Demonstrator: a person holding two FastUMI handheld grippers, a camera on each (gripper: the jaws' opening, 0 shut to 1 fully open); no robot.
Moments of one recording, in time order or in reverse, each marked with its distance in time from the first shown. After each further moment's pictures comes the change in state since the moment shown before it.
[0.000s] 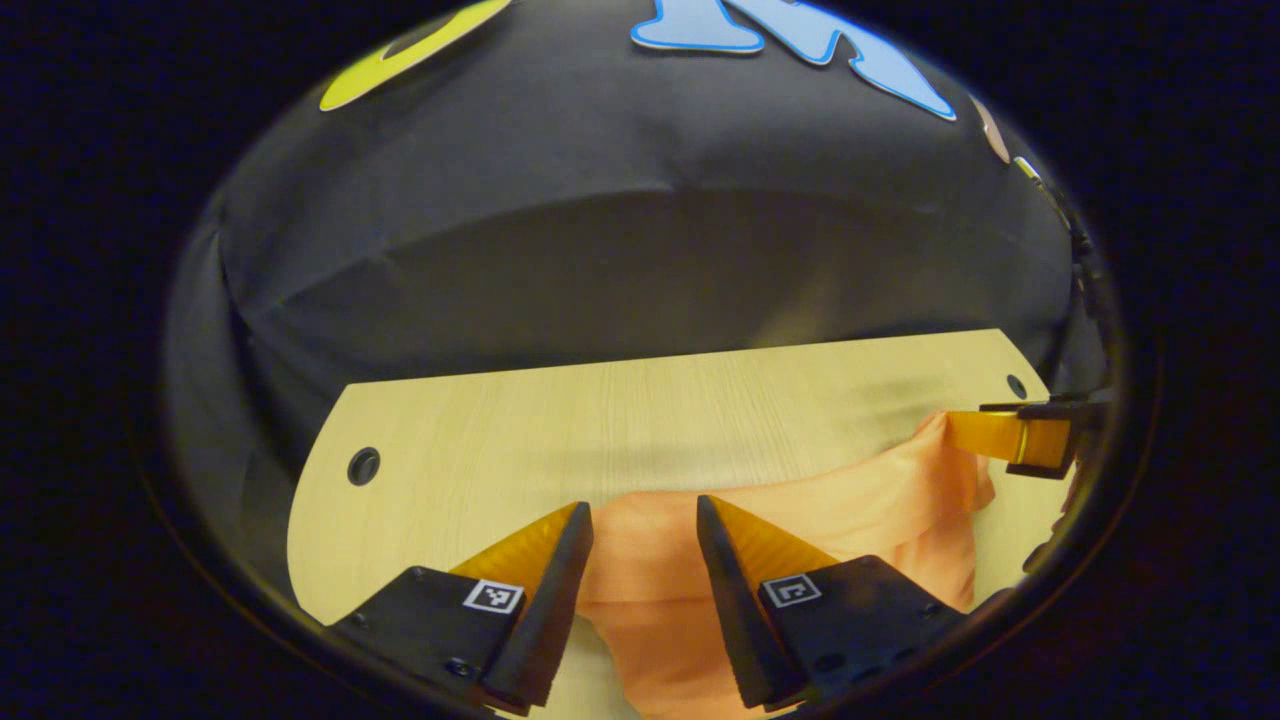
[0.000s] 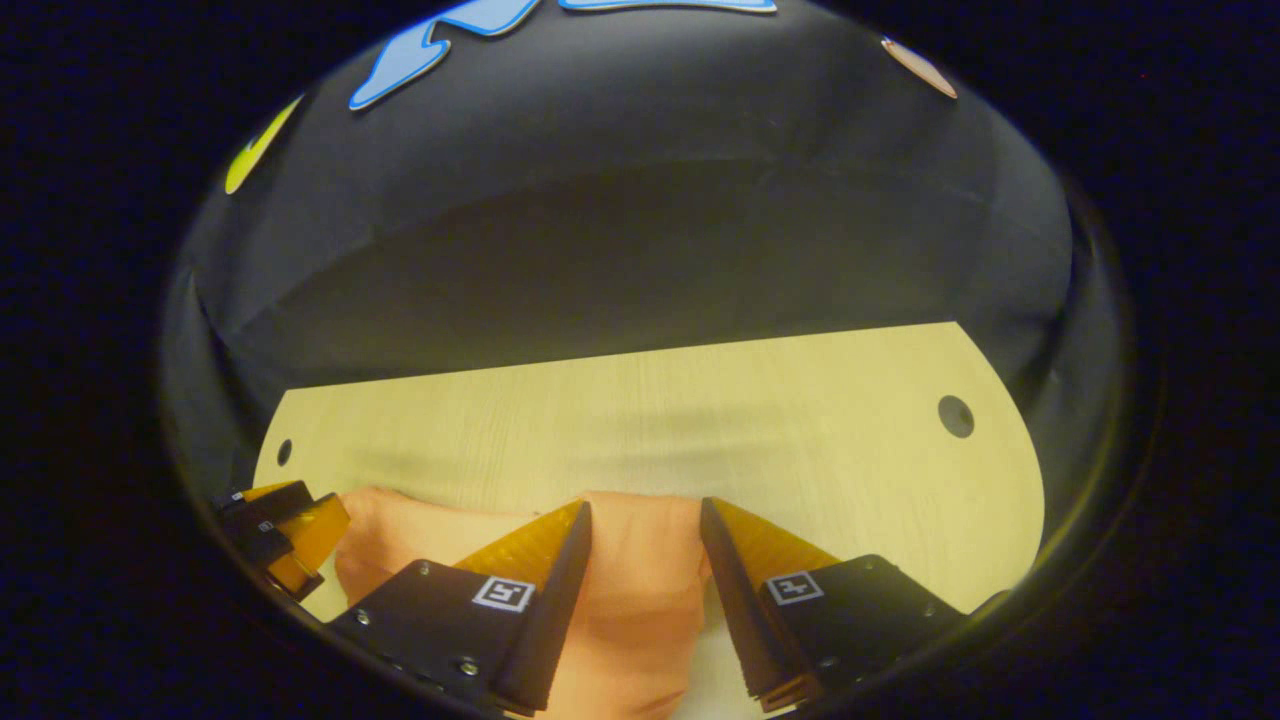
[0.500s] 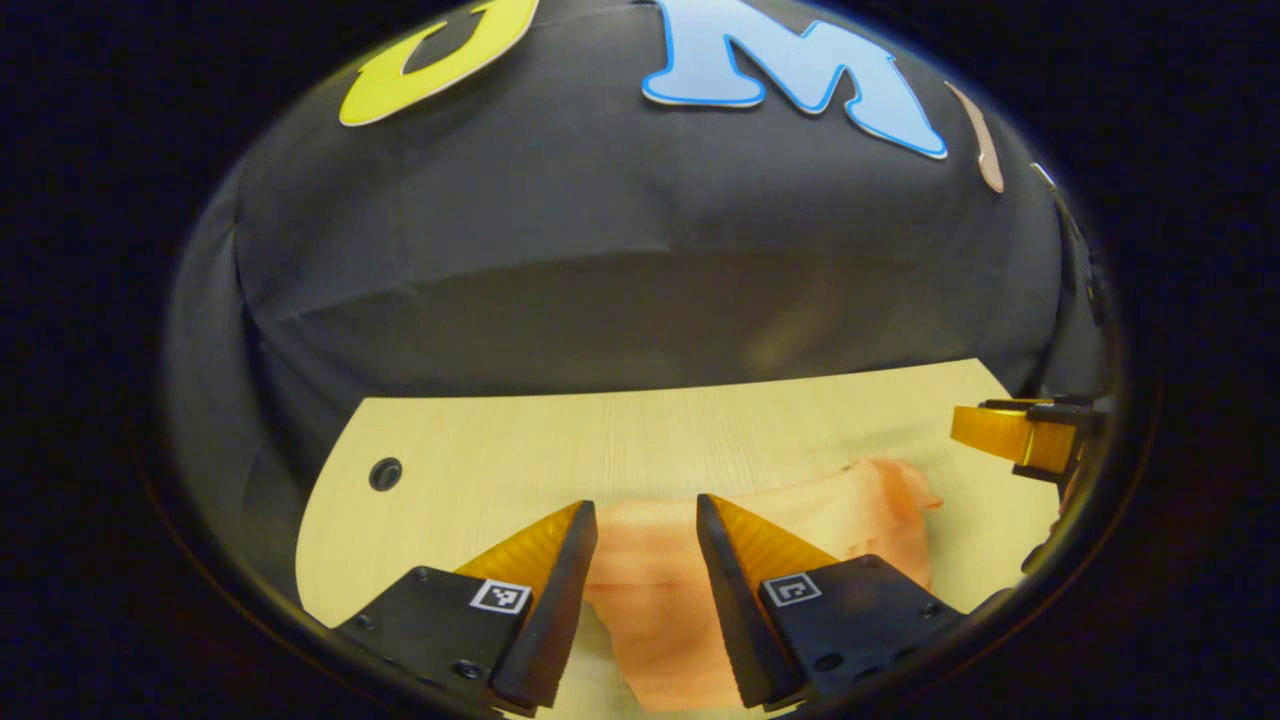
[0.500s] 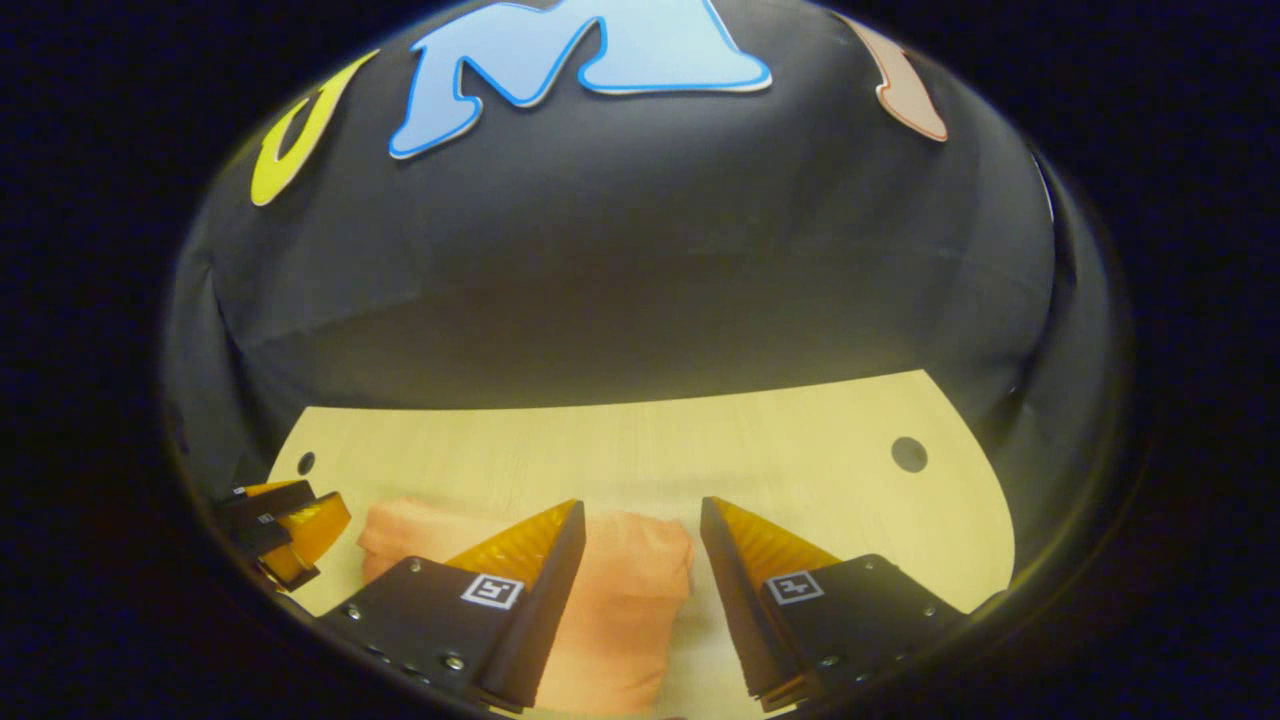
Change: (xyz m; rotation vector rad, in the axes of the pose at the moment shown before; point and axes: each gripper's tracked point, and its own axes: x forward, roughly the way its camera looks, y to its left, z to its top) left arm -0.054 -0.009 0.025 -0.016 -0.099 -0.023; right arm -0.076 0.000 0.025 -0.035 -0.152 0.013
